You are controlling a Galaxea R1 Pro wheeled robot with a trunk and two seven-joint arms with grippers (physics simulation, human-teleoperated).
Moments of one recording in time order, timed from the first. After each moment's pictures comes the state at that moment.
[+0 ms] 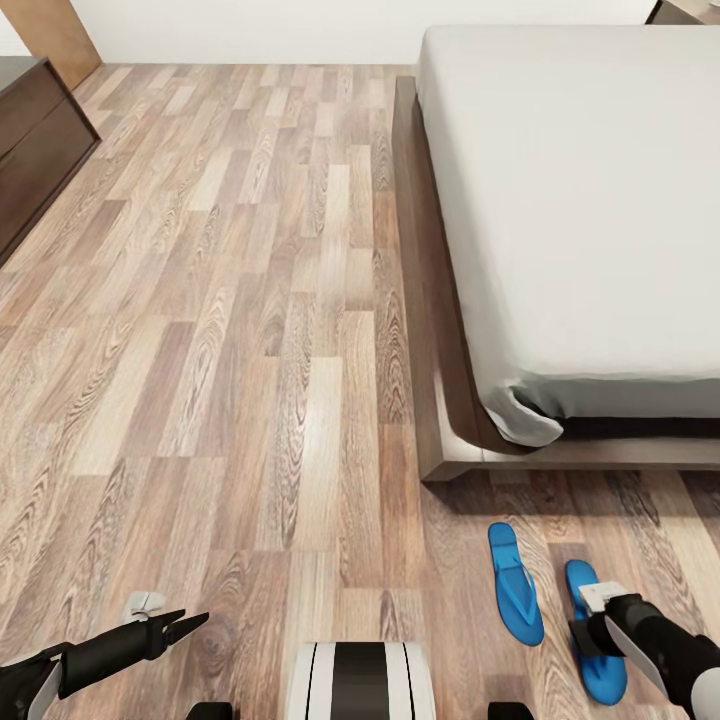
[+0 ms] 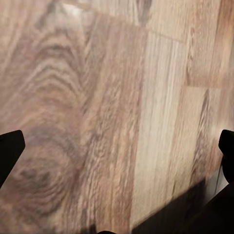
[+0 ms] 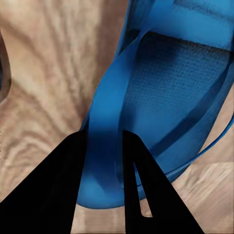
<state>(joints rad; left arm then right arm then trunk) -0.50 0.33 0.52 -0.36 -0.20 0.11 -1.18 -0.59 -0.43 0.49 -0.46 -0.40 0.54 0.08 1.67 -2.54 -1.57</state>
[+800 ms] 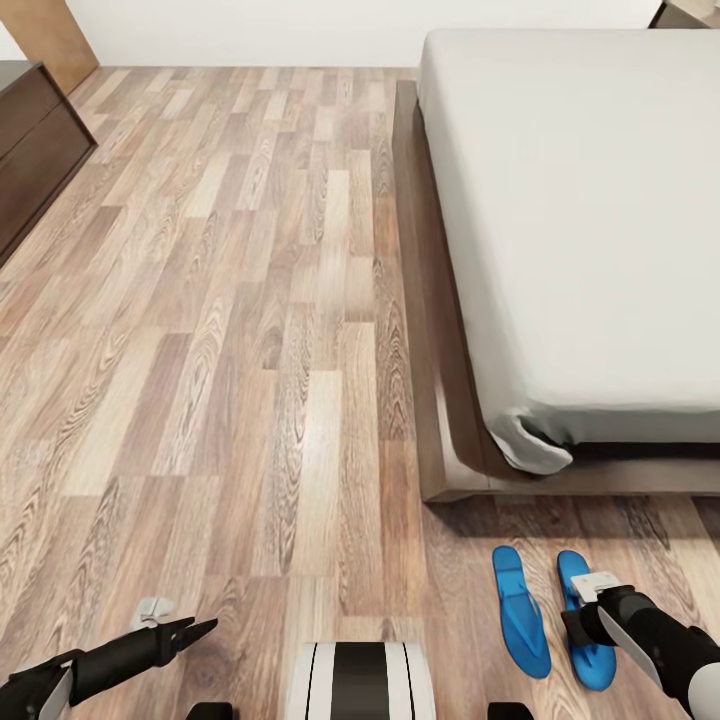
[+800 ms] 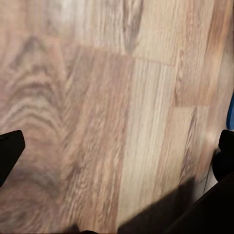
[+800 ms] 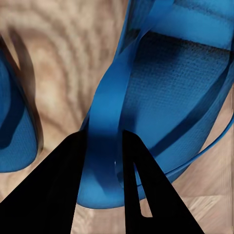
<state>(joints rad) -0.50 0.31 0.52 -0.33 -0.20 0.11 -1.18 -0.59 -0.43 0.50 -0.51 -0.40 0.56 0.08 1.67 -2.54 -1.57</state>
